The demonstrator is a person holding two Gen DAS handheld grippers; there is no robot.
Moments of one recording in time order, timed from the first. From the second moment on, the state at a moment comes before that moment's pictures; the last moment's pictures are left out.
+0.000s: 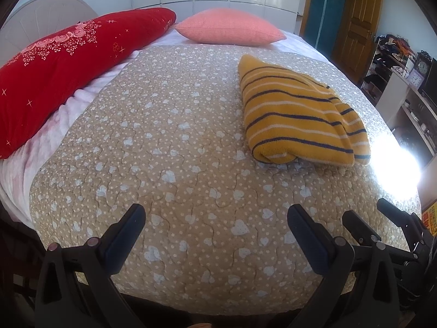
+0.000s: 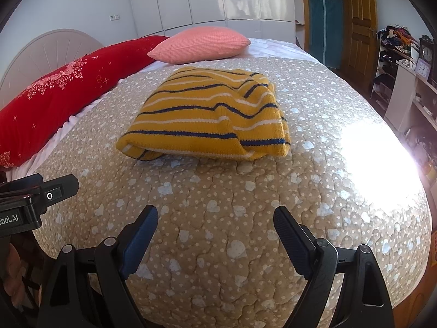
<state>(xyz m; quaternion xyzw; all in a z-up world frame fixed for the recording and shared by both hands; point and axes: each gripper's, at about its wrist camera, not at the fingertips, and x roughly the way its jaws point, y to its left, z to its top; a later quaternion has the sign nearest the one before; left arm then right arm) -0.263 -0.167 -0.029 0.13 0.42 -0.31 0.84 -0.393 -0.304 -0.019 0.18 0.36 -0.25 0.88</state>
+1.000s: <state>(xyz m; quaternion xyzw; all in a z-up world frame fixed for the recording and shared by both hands) -0.266 -0.172 -0.034 0.14 0.44 -0.32 0.83 -0.395 -0.310 -0.025 0.19 0.37 -0.25 0.87</state>
